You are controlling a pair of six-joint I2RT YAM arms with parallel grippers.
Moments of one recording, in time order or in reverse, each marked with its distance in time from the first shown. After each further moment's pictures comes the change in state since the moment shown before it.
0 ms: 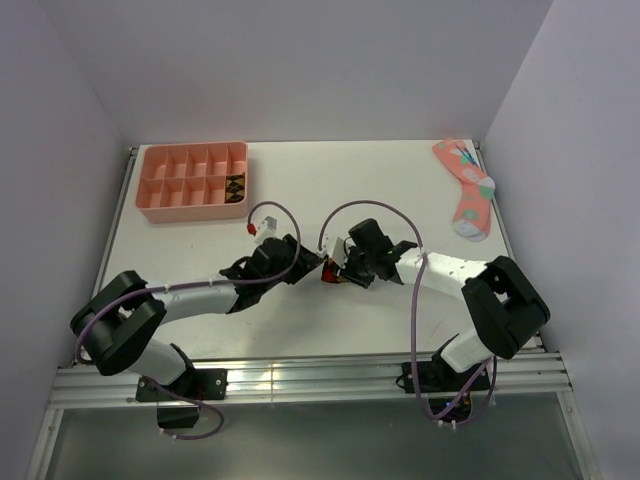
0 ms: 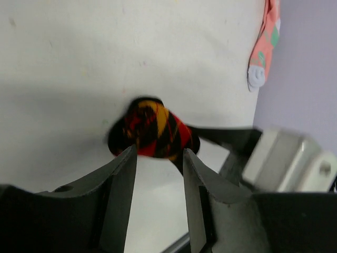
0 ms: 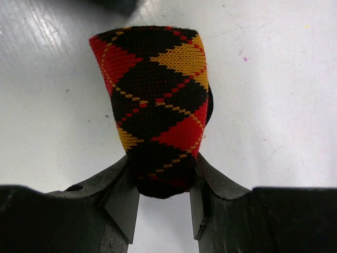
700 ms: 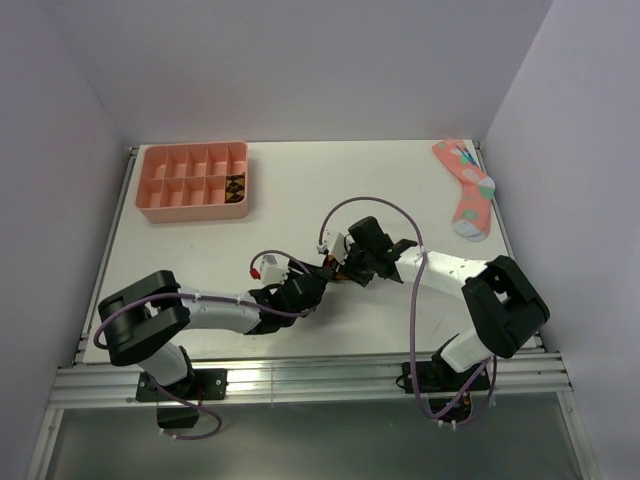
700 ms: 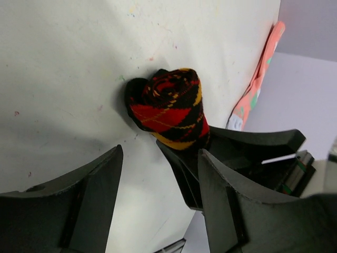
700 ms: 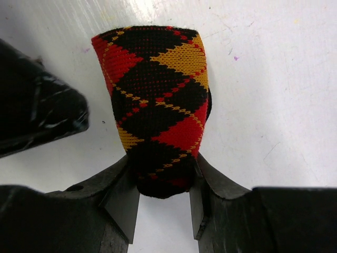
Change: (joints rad) left arm -0.320 0.085 0.015 -0.113 -0.473 -0.671; right arm 0.000 0.005 0.016 0.002 0.018 0.071
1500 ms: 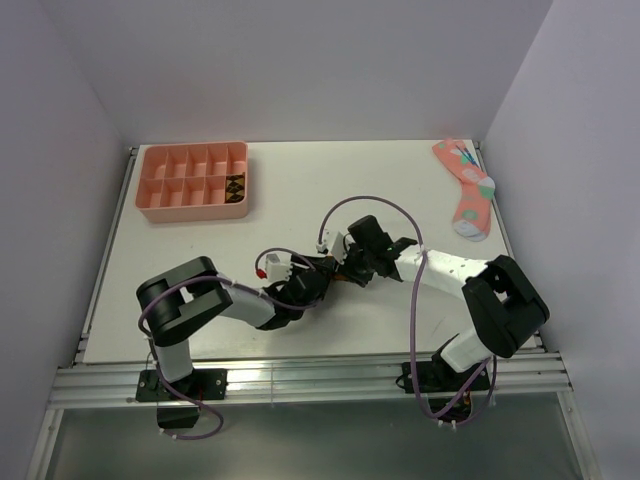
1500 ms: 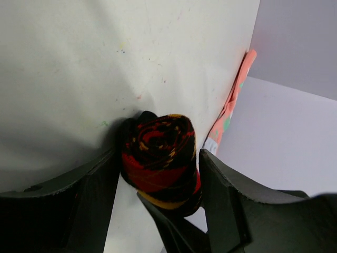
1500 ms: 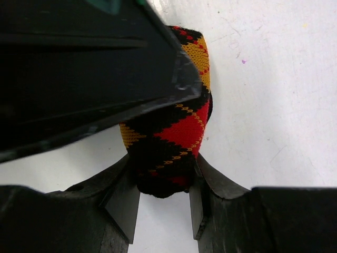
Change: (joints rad) left arm 0.061 0.228 0.013 0.306 -0.036 -0.063; right arm 0.000 0.002 0.019 -0.026 -0.028 0.011
